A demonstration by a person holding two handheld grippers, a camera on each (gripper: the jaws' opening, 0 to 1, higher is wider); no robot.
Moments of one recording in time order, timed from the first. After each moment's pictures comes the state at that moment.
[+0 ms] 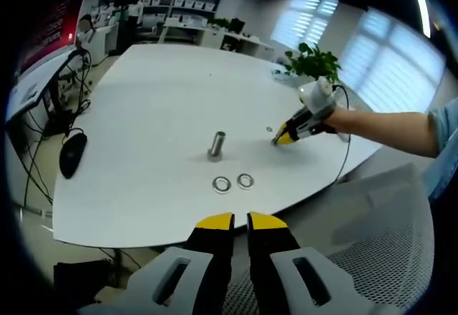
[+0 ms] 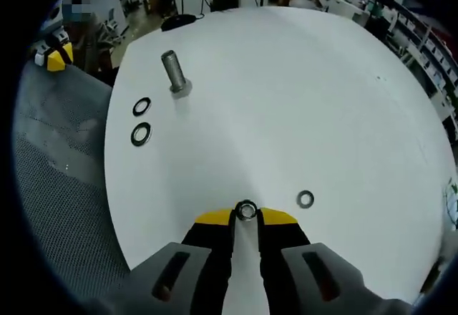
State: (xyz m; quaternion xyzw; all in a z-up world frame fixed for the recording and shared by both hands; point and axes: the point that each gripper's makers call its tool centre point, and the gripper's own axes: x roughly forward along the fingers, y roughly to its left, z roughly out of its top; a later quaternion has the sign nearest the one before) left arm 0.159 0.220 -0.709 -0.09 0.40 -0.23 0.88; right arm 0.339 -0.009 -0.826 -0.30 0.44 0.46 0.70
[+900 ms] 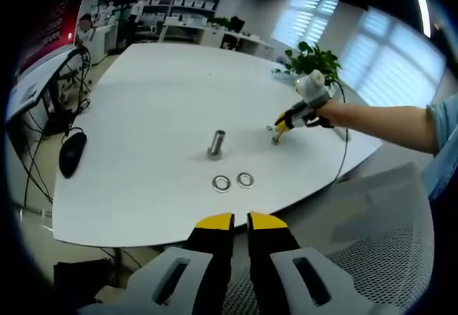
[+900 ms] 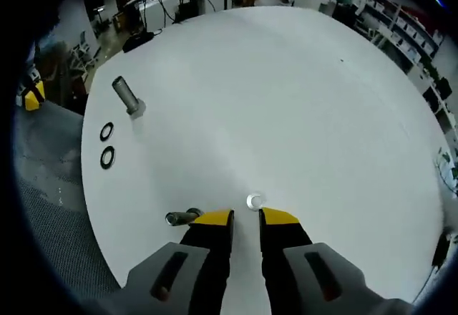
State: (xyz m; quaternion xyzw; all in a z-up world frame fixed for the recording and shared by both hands) left arm 0.159 0.219 -0.710 -0.09 0.41 -0.23 0.88; right arm 0.393 -0.030 -0.826 -0.26 0.46 0.39 0.76
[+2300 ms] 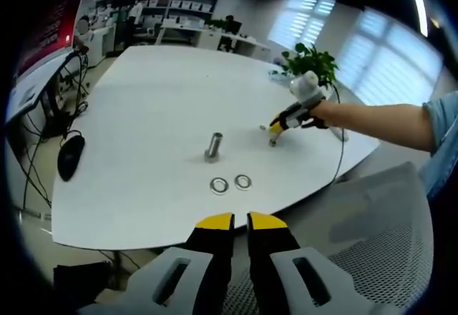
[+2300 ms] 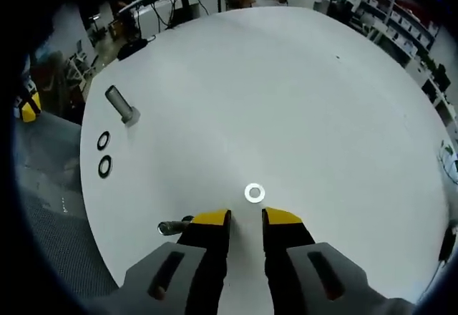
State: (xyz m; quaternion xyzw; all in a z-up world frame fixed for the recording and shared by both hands) left arm 0.160 0.217 -0.707 -0.09 0.40 -0.23 0.88; right arm 0.394 -0.023 -0.831 -0.24 0.46 0.39 0.76
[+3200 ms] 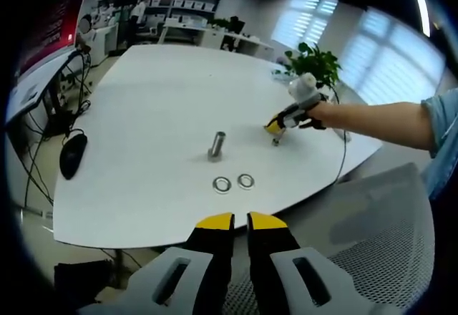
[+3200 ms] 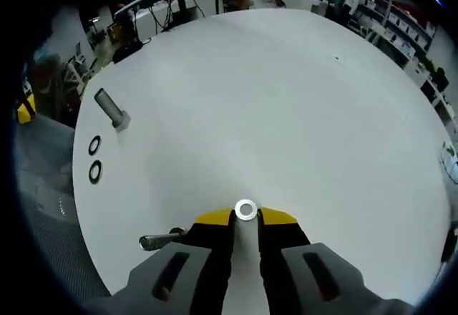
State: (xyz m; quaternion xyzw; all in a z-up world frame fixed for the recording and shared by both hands) left arm 0.159 0.220 -0.709 -0.08 0.40 -0.22 0.88; right arm 0.401 -0.021 -0.833 -0.22 0.44 0.39 0.78
